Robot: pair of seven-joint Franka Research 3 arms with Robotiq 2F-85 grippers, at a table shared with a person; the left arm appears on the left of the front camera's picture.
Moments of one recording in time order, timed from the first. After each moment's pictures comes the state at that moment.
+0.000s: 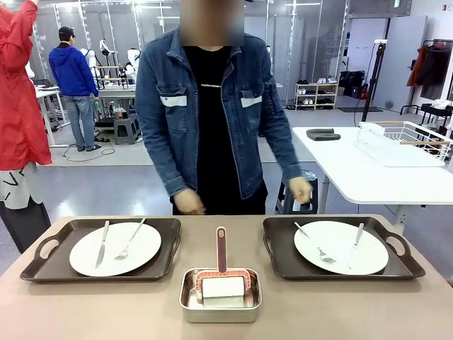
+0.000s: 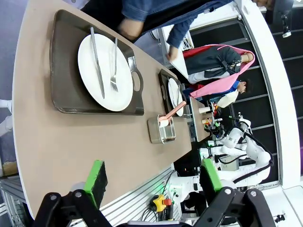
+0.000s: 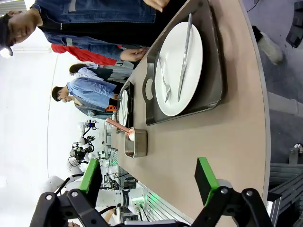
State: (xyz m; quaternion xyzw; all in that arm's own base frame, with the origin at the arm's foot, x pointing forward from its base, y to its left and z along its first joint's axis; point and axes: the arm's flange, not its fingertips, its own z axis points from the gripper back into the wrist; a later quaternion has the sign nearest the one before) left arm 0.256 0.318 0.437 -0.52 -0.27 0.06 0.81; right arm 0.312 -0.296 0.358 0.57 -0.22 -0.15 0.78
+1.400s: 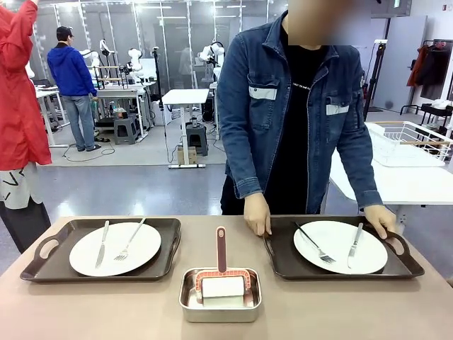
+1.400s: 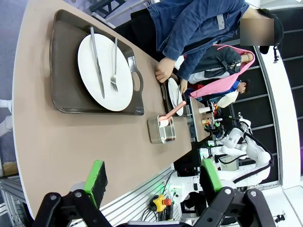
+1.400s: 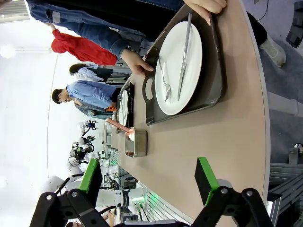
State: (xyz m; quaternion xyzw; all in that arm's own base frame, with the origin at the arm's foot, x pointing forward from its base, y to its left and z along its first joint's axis) left arm 0.256 0.318 0.437 -0.52 -0.27 0.06 0.81; right arm 0.312 -0.296 0.358 0.57 -0.22 -0.15 0.78
